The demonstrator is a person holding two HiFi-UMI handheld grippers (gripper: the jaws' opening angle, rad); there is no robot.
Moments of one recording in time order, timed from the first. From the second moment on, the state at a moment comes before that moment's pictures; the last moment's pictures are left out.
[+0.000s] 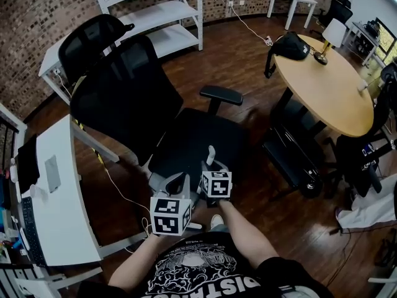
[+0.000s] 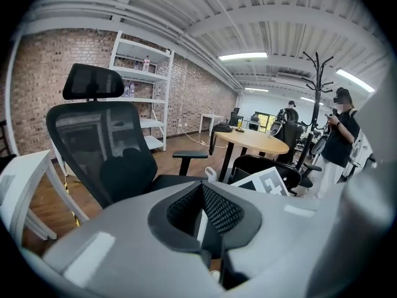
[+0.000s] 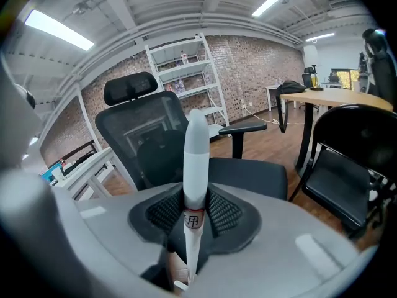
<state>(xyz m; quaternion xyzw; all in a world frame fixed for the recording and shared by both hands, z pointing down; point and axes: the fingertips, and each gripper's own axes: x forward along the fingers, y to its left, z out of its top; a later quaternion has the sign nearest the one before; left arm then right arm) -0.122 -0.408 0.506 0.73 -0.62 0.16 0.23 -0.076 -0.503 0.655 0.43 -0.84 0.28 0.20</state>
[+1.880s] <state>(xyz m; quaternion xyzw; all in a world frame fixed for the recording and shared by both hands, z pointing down) -0.052 -0.258 0.485 0.84 -0.48 0.10 0.21 0.019 -0.258 0.489 0.56 -0.81 0.14 0.08</state>
